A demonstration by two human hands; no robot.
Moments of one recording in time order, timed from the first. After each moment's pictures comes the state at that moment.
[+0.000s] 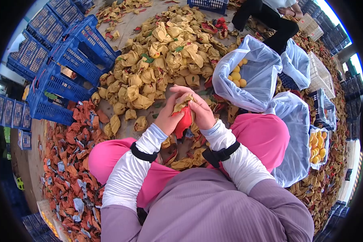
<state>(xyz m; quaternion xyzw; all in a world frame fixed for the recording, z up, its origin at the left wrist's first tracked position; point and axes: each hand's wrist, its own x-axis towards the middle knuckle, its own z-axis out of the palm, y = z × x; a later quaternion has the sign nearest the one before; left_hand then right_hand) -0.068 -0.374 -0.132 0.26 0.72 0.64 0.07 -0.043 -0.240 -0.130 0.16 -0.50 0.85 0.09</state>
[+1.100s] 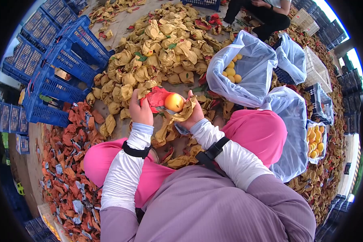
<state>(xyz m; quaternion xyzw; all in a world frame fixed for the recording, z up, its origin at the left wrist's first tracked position) -0.088 -0.393 -0.134 0.06 0.79 0.59 -0.15 -0.048 -0.243 -0.204 -0.09 -0.04 0.98 -0.16</state>
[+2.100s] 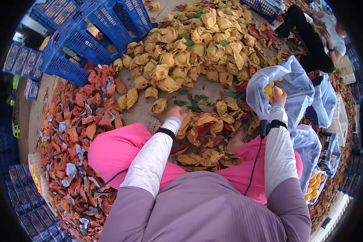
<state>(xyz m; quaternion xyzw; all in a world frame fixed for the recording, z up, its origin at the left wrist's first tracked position) -0.100 -0.450 -0.340 -0.04 0.93 0.26 0.26 -0.146 0.049 -0.315 -0.41 -0.68 0.55 0.26</state>
